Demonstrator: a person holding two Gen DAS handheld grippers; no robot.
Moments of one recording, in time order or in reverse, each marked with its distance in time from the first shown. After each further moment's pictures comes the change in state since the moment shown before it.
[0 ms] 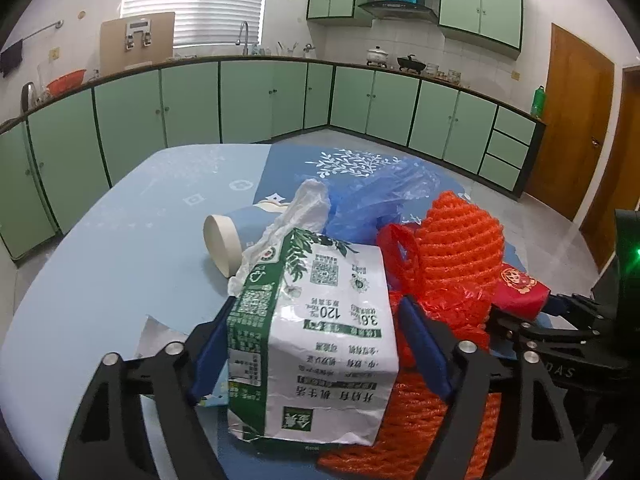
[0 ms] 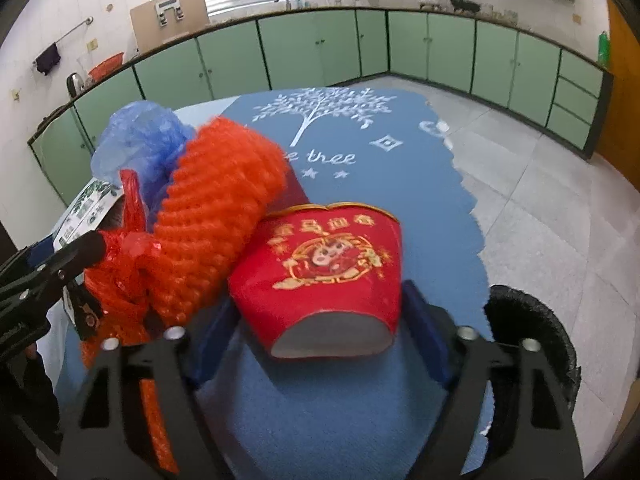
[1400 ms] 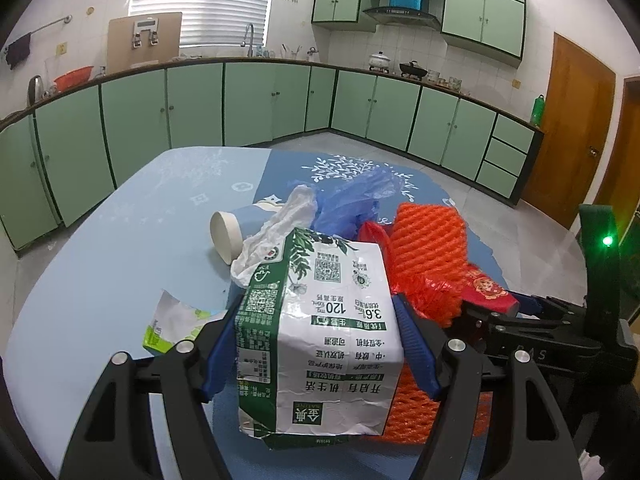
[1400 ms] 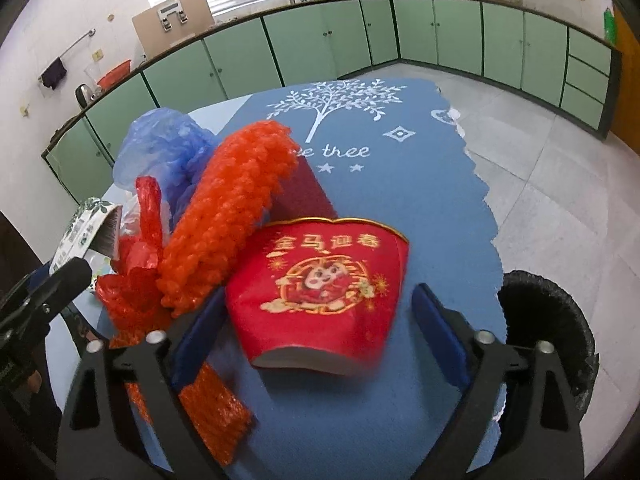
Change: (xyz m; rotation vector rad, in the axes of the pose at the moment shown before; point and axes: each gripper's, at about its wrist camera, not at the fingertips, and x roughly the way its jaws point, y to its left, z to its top) left arm -0.033 -0.013 -0.003 -0.029 -0.009 0.000; right arm -0.010 0.002 0.002 0.028 0.037 0.065
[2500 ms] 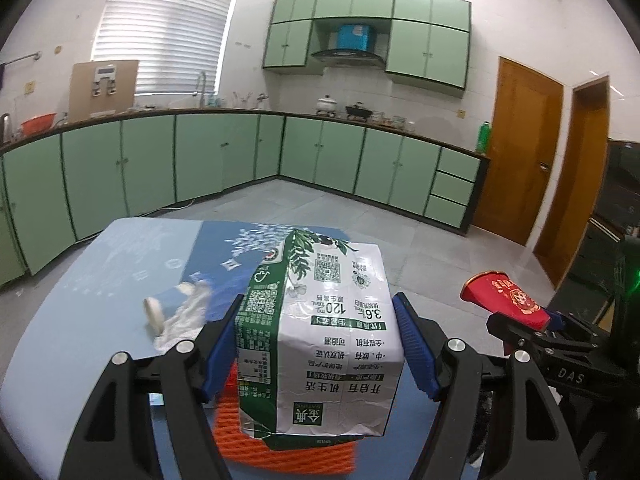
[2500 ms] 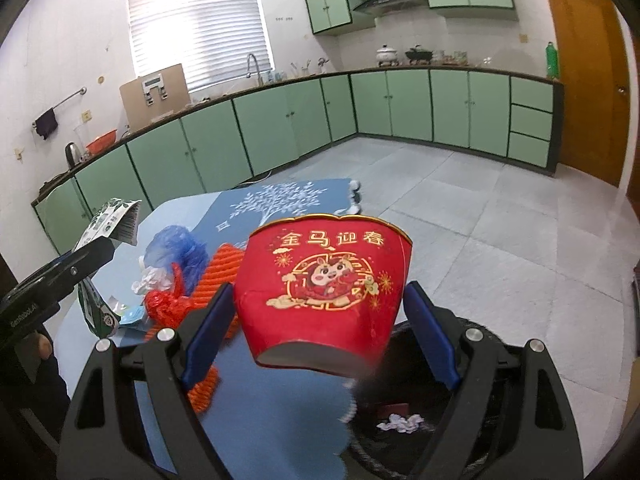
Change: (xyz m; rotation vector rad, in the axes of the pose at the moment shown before) left arm -0.063 -0.078 0.039 0.075 -0.166 -0.177; right arm -0.158 -0.061 -0.014 0.063 -0.293 -0.137
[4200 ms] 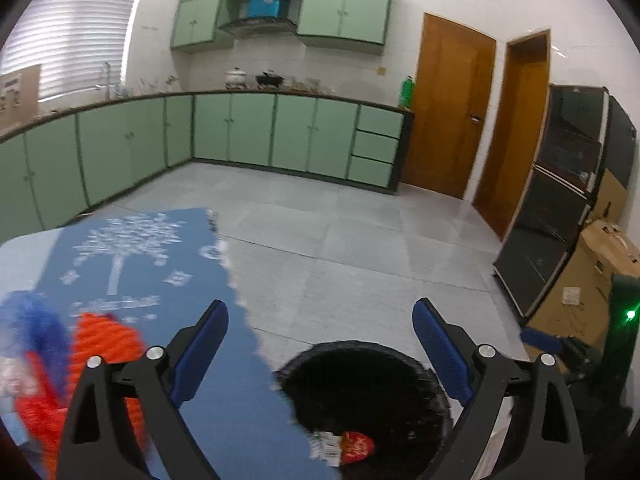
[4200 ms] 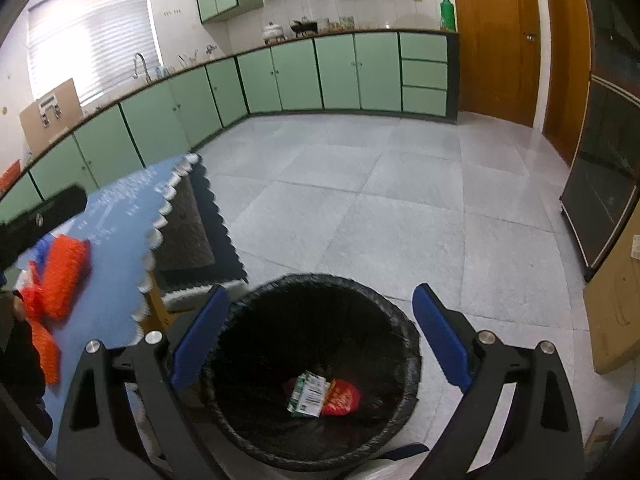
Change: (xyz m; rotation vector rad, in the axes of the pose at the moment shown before) left arm 0.109 -0.134 -0.013 0.137 0.100 -0.231; right arm 0.008 -0.145 -0.059 0.187 0.058 -0.282
